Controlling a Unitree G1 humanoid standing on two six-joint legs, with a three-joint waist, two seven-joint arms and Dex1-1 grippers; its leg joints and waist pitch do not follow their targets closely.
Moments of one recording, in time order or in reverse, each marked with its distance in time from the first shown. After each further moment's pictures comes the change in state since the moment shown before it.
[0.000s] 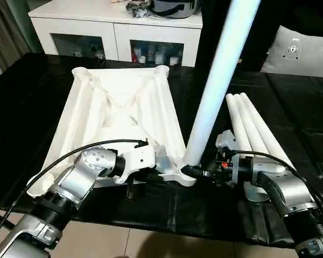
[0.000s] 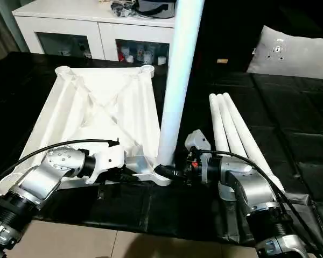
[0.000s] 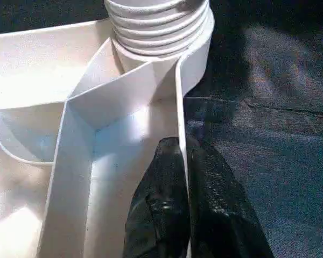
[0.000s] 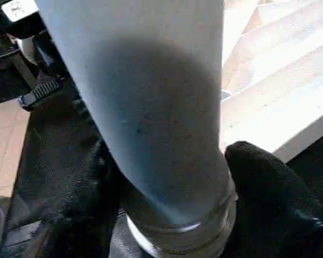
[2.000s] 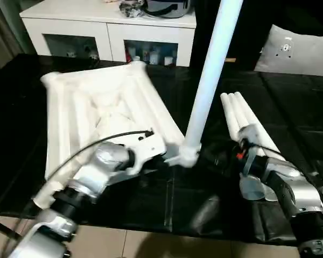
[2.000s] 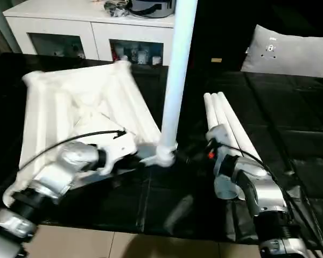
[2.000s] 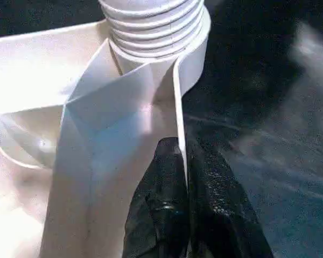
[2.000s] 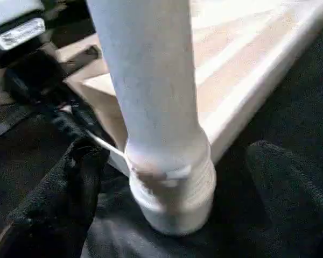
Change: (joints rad) left arm -0.052 -0.063 0.016 0.044 0.034 0.106 0.070; right arm 0.016 0.006 -0.102 0.066 0.041 -0.077 -0.058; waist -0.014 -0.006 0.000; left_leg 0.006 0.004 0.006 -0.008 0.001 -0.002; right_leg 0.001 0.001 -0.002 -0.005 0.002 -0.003
